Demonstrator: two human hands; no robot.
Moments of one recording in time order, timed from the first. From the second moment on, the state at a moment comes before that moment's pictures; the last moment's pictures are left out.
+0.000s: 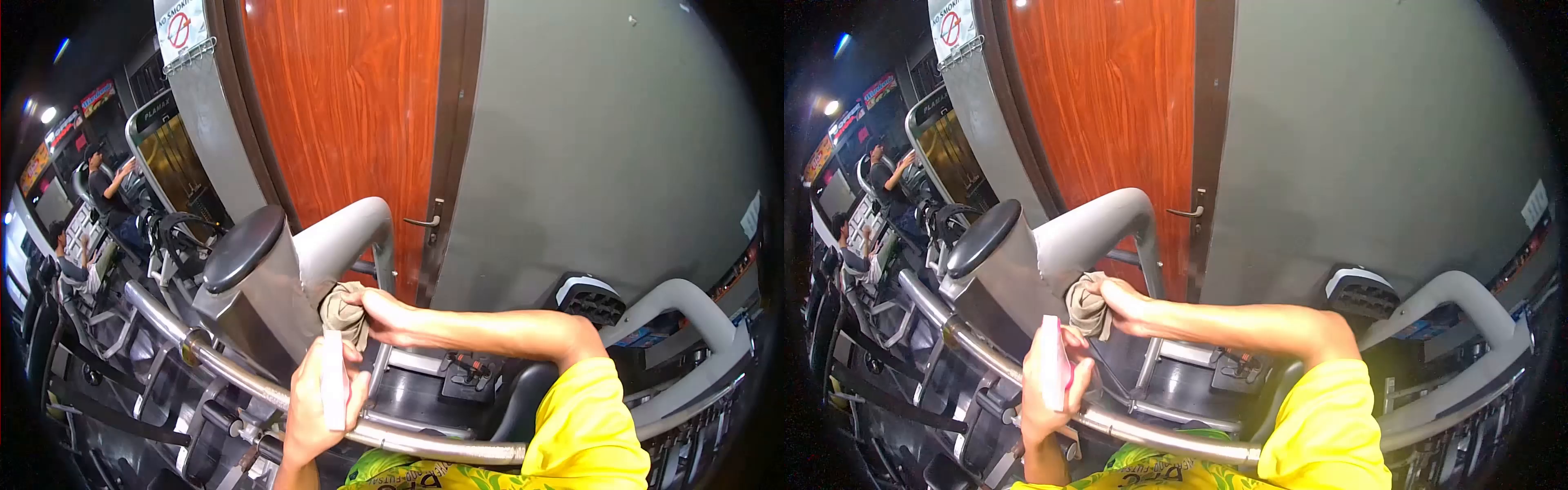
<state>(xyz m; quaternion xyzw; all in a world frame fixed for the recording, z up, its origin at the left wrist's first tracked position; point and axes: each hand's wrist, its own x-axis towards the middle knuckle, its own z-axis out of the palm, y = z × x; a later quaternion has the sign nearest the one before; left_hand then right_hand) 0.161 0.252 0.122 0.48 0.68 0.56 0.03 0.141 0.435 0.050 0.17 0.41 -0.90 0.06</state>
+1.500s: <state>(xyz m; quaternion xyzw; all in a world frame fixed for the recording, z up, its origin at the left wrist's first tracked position) 0.222 0.032 0.017 0.39 0.47 0.77 0.20 0.294 0.188 -0.015 0.21 0.21 -0.88 -0.36</state>
